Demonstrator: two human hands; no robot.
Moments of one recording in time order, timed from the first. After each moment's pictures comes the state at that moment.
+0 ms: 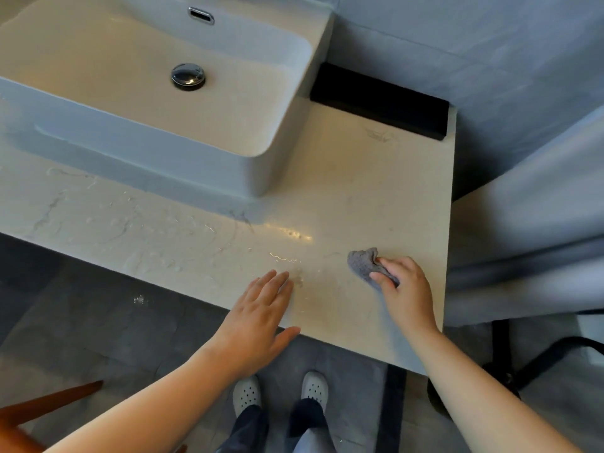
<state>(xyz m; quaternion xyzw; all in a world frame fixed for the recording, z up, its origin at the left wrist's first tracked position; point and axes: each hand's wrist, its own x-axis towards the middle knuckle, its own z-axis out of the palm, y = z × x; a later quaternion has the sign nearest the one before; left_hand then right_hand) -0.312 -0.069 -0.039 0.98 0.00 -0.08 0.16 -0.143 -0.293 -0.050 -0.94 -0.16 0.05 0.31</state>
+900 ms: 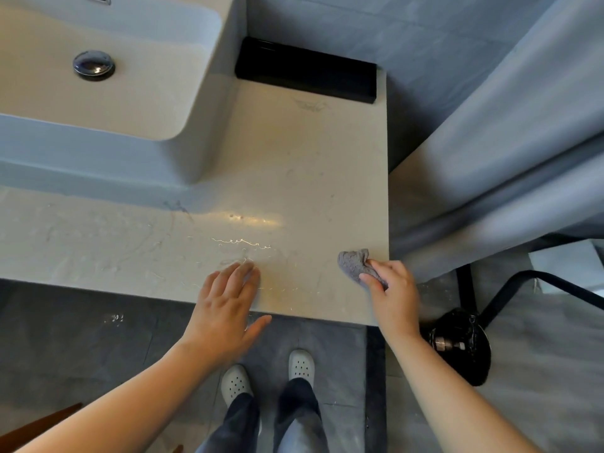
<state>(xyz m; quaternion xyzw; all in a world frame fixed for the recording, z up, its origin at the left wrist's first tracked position) -0.307 -0.104 -0.050 0.99 -0.01 -0.09 0.07 -0.194 -0.369 -0.053 -0.94 -0.04 0.00 0.34</state>
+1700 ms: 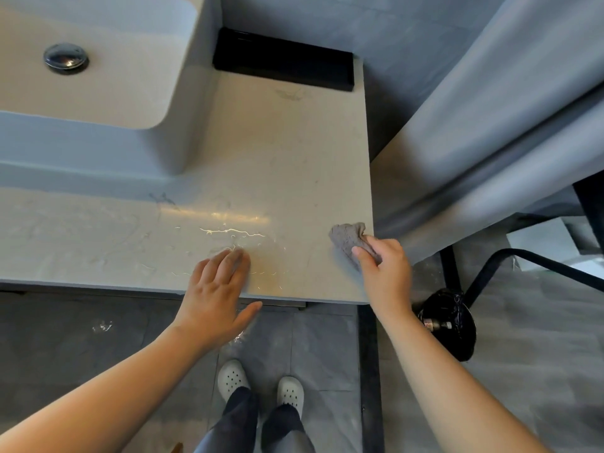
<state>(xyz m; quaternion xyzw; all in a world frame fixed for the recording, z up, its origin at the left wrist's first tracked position) -0.309 -0.099 -0.050 0.99 -0.03 -0.10 0.07 -0.208 -0.357 -0.016 -0.92 0.01 -0.03 0.38</state>
